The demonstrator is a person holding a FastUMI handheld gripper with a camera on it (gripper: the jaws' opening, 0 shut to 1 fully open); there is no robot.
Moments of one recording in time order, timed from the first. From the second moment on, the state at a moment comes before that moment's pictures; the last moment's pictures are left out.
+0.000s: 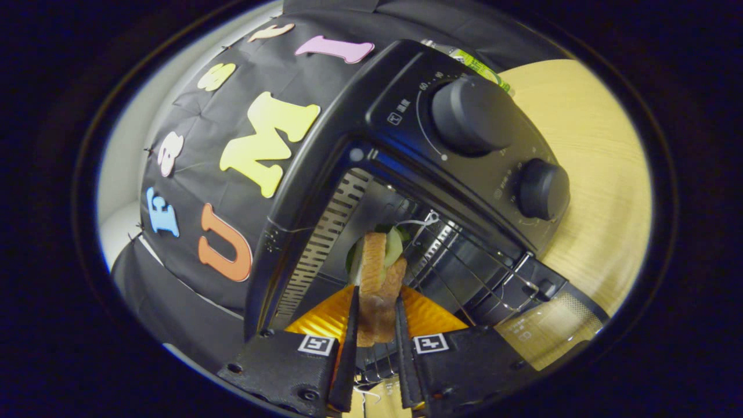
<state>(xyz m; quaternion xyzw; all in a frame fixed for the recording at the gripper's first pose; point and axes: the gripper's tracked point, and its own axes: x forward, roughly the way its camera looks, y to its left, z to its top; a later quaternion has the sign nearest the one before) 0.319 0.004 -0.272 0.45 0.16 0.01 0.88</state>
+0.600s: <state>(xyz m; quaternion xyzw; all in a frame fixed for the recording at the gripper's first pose) 0.322 0.038 -0.281 0.25 0.20 0.05 0.94</state>
